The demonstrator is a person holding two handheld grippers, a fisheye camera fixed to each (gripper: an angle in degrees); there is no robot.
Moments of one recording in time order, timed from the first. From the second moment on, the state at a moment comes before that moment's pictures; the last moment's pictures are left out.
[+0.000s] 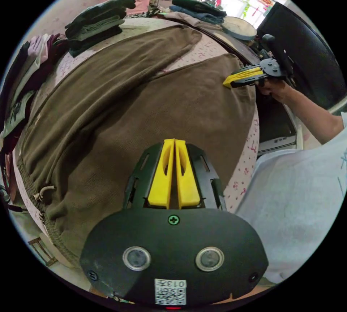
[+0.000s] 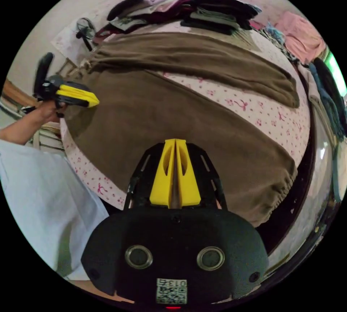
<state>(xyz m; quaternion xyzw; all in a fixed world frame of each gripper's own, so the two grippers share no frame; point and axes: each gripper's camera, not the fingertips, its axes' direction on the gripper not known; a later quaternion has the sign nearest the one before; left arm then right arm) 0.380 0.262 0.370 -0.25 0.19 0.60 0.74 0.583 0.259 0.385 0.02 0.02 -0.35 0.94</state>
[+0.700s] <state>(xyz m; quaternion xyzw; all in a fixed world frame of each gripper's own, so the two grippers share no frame) 0.346 0.190 0.371 -0.21 0.19 0.52 0.81 0.638 0.187 0.347 0.04 0.05 -0.26 0.96</state>
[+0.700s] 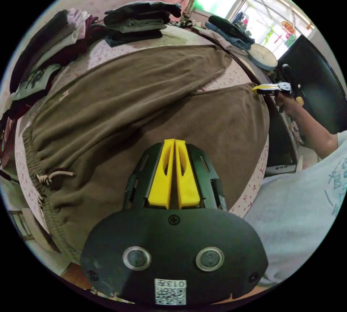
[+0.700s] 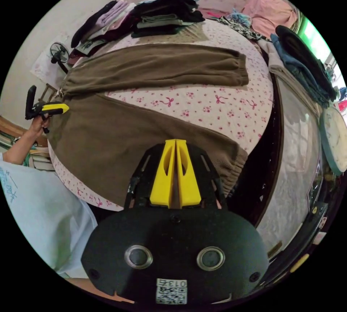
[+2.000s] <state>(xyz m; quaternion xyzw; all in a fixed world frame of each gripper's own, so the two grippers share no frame) 0.201 0.024 0.356 -0.17 -0.02 0.40 0.90 0.477 0.143 0.357 0.03 0.17 -0.35 0.92</state>
